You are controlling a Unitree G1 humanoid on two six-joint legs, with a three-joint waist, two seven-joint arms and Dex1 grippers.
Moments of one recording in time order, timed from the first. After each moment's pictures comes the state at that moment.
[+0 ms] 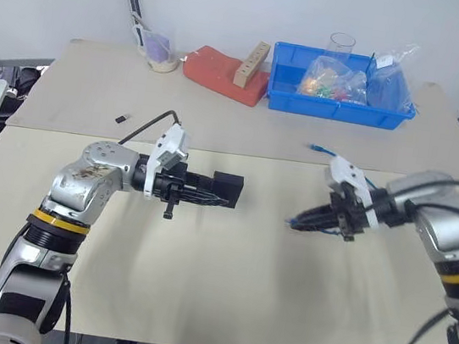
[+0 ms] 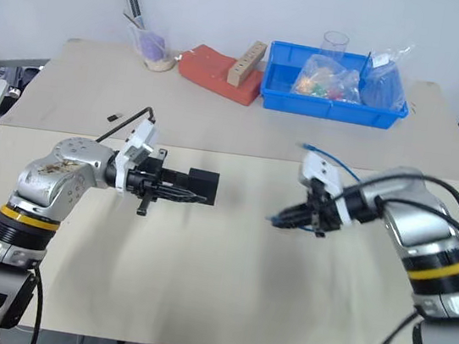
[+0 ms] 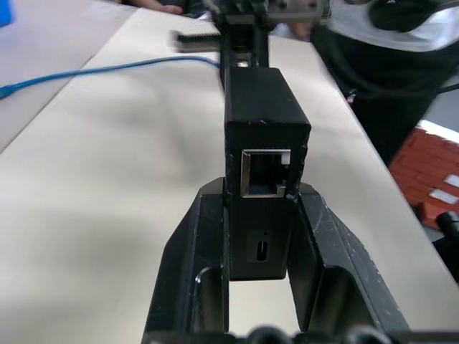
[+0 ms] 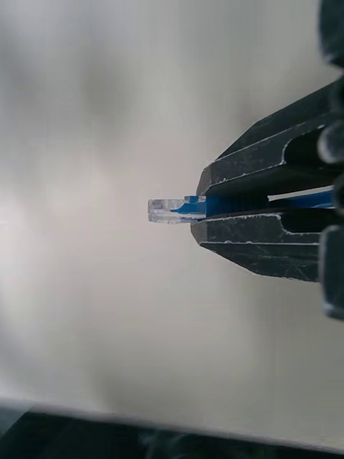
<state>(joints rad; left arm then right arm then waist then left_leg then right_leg) -0.56 0.60 -0.12 0.02 -0.51 0.49 -1.33 -0.63 -0.91 0.31 0.03 0.32 0.61 1.42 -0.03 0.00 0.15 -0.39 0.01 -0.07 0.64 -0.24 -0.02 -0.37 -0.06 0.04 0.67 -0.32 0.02</state>
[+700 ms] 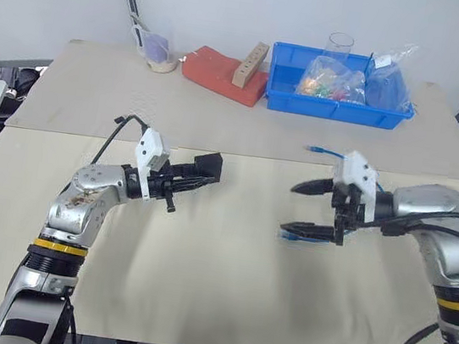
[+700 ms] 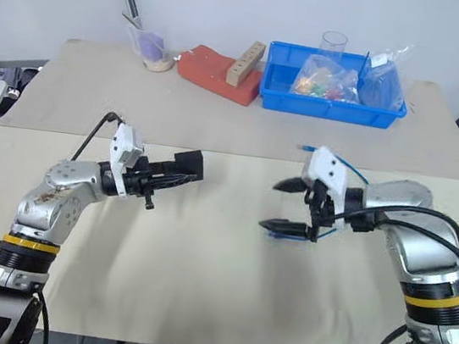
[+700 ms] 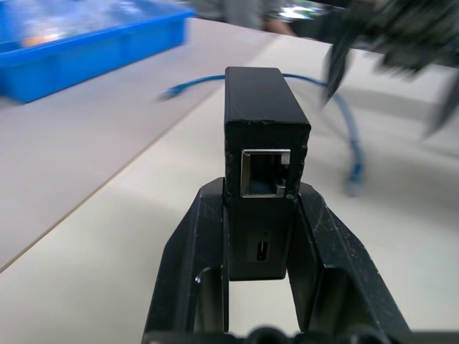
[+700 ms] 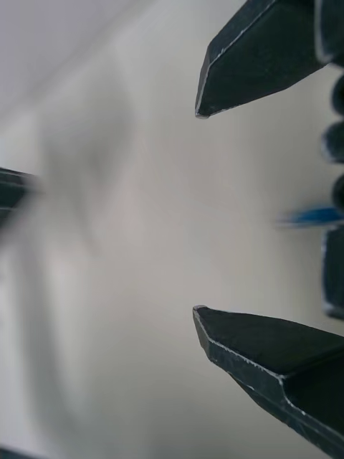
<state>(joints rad) -0.41 0.48 0.00 0.10 -0.41 0.25 -0.99 -0.53 -0.78 0.04 -0.27 0.49 0.74 1.15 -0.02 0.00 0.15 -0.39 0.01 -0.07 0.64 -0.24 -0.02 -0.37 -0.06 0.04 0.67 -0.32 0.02</state>
